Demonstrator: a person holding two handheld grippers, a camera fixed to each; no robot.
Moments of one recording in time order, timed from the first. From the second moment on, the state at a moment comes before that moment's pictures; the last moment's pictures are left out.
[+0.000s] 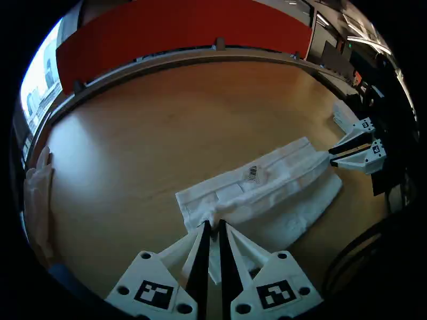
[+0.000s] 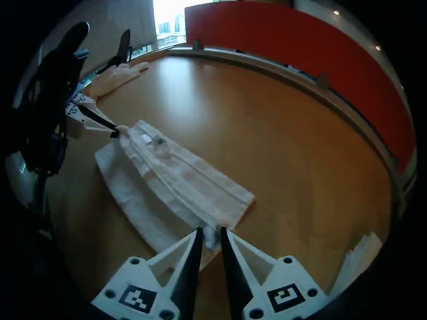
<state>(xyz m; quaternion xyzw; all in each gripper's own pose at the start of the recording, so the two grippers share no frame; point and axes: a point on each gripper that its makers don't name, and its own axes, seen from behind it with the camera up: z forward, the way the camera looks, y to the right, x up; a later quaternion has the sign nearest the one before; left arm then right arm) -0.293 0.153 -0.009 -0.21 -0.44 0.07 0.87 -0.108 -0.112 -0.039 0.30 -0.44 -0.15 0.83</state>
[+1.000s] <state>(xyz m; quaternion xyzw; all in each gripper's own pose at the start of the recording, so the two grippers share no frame) -0.273 0.127 0.012 -0.17 -0.43 0.04 0.88 -0.087 -0.083 -0.001 0.23 -0.40 -0.16 0.87</state>
